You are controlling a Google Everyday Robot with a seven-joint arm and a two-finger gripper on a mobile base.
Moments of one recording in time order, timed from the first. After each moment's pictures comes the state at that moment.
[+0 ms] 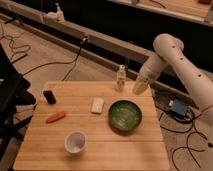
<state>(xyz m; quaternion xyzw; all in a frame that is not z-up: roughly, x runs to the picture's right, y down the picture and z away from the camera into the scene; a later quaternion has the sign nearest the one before) 0.165 0.021 0.721 -0.43 -0.18 0.16 0.87</state>
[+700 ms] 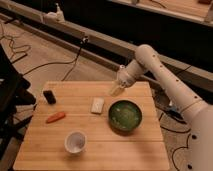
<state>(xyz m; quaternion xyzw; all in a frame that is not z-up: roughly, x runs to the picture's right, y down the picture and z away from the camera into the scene) 0.030 0.028 0.767 -0.40 -0.29 0.17 0.85</state>
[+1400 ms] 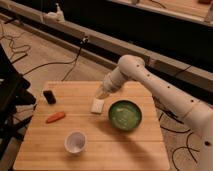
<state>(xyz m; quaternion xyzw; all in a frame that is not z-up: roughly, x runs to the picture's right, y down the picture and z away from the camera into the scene) -0.023 0.038 0.764 -0.32 -0.29 0.12 0.89</state>
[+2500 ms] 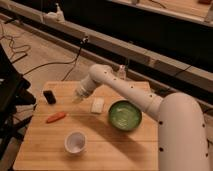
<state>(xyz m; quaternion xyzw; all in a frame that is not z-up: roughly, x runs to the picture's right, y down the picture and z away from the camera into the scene) -0.198 0.070 0.831 -0.36 -0.35 0.10 0.86</state>
